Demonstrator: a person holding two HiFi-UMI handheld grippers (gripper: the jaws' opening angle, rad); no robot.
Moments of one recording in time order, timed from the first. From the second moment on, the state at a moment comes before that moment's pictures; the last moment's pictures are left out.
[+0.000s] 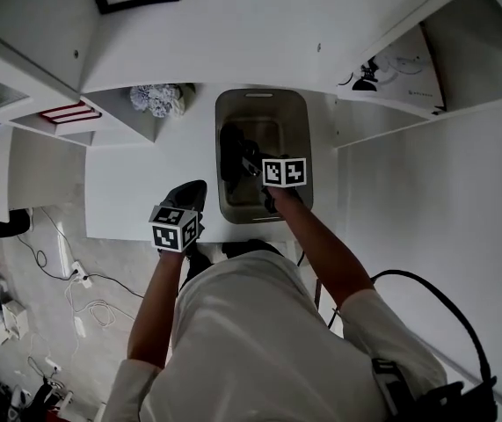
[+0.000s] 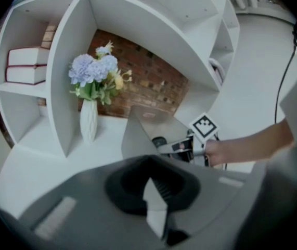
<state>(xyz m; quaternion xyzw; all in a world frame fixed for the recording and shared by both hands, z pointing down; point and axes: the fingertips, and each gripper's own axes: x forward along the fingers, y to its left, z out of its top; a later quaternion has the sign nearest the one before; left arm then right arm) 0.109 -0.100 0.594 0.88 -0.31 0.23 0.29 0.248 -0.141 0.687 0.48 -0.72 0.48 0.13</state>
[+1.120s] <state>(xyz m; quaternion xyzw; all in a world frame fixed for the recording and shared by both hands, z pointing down) 0.087 -0.106 0.626 0.84 -0.35 0.24 0.33 0.246 -0.120 0.802 0.40 -0.70 0.48 0.34</state>
